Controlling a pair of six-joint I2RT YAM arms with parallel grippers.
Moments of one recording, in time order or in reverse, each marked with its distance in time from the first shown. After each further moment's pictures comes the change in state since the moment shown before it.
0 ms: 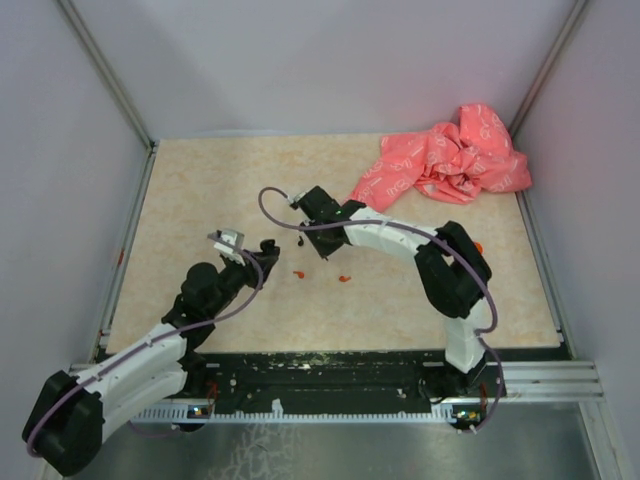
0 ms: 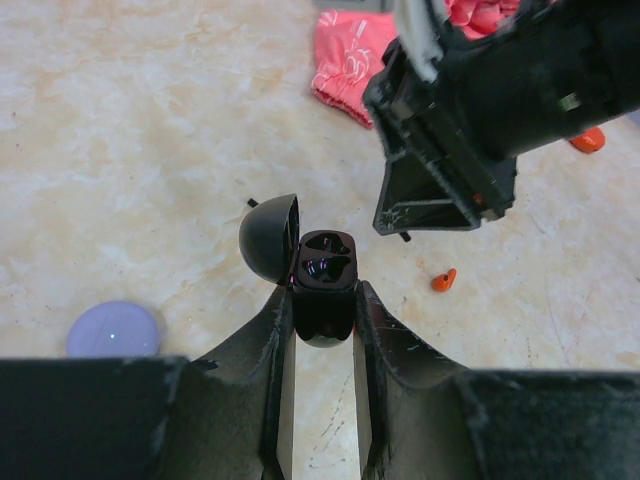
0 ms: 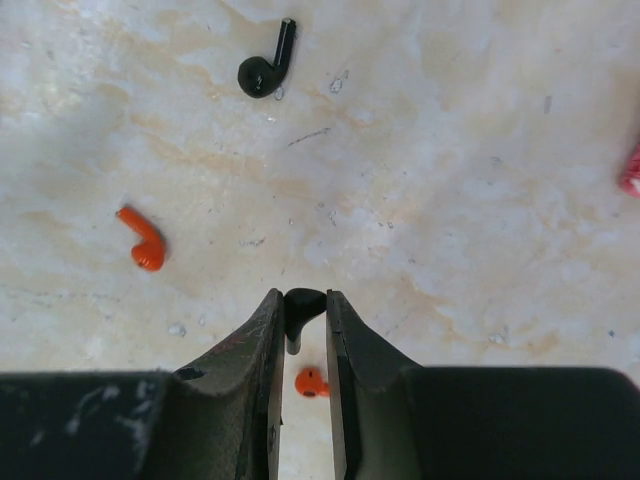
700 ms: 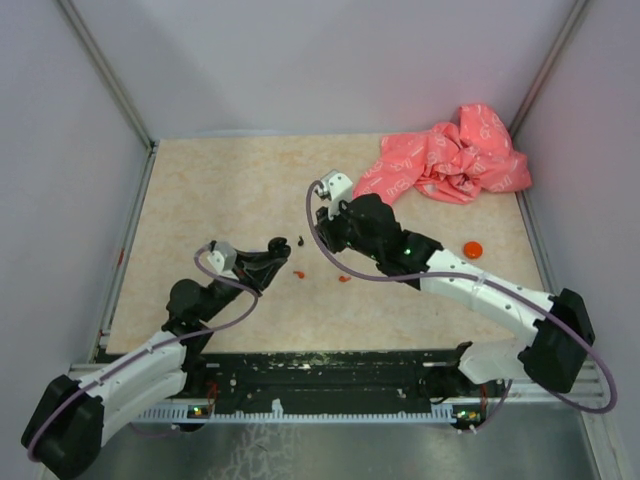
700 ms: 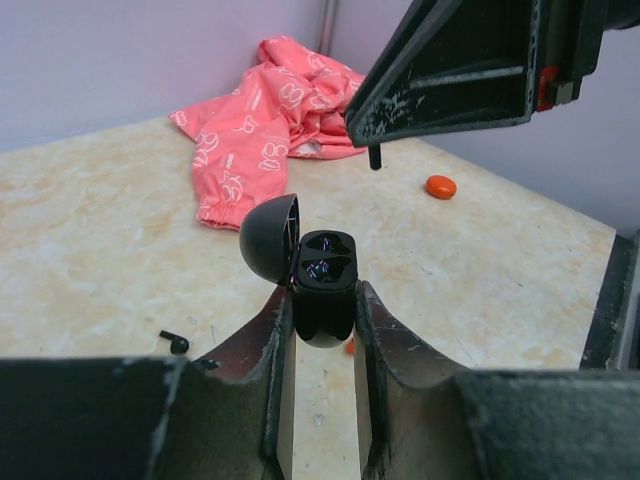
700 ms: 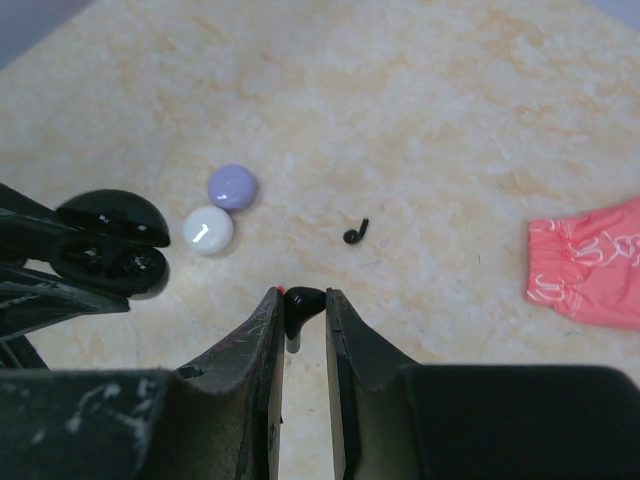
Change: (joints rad) left arm 0.000 -0.057 -0.106 0.393 0.256 0.053; right arm 0.075 -0.657 -0.398 0.440 -0.012 -0.010
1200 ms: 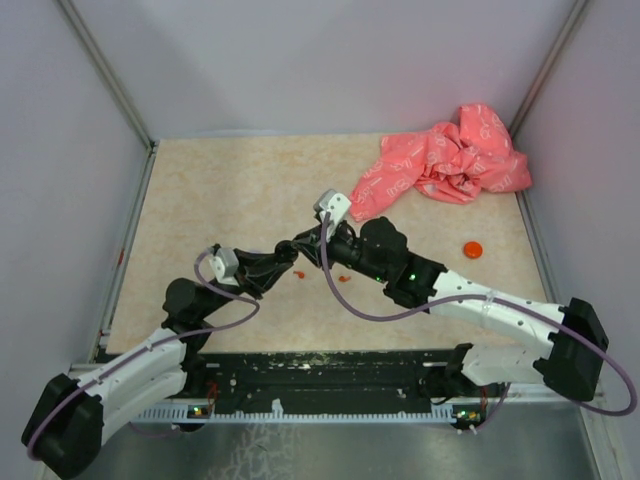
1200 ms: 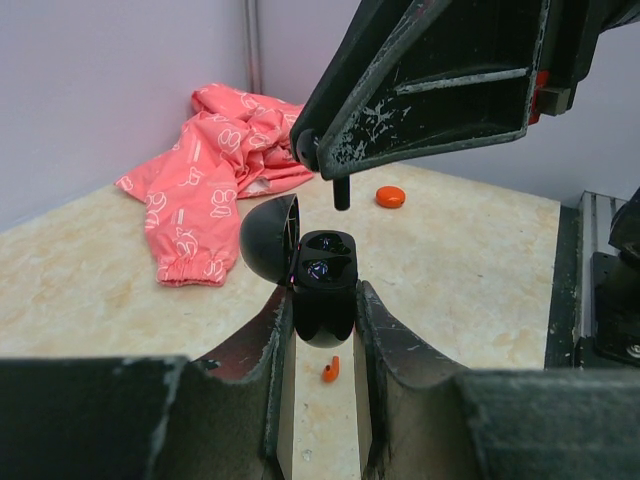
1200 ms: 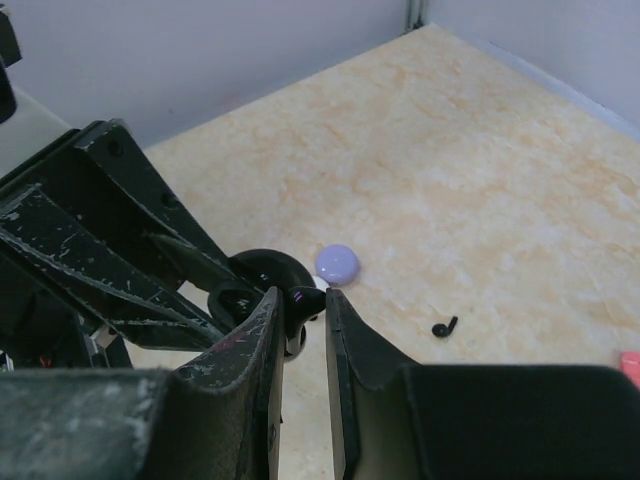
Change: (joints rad) left arm 0.000 0.016 0.038 0.081 0.183 0.064; right arm 0.106 -0.137 -0.168 0.328 -0.113 -0.019
